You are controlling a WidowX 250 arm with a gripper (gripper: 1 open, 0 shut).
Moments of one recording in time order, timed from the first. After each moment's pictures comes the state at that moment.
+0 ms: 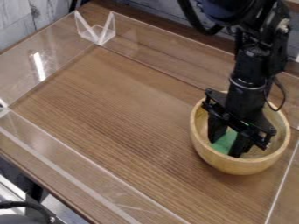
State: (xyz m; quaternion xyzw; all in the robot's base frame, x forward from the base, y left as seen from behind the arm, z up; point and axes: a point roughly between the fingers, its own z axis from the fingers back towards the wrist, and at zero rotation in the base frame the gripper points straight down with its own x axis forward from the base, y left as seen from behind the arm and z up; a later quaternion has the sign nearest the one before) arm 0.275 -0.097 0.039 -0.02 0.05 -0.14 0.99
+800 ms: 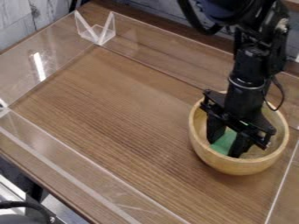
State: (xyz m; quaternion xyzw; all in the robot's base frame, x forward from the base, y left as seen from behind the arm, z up) arm 0.274 -0.095 0.039 -0.02 0.06 -0.12 0.99
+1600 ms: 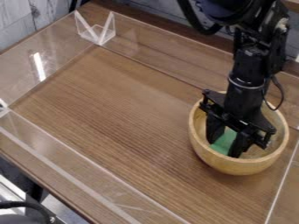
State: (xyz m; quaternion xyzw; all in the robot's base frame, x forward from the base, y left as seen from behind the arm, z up) arm 0.274 -0.094 0.039 -0.02 0.06 -0.11 0.99
